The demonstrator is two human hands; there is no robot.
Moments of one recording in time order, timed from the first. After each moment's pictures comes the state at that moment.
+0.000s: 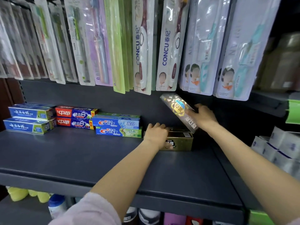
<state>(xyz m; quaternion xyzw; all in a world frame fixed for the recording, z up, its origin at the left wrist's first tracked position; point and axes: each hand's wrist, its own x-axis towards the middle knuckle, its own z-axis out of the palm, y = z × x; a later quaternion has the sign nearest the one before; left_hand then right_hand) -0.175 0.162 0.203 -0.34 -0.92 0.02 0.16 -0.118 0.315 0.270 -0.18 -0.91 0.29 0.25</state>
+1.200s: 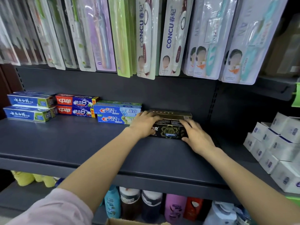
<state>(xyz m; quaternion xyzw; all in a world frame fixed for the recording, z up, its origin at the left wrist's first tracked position) -0.182 0.107 0.204 -0.37 -0.92 -0.01 0.11 -0.082 0.294 0.175 -0.06 -0.98 0.05 0.17</state>
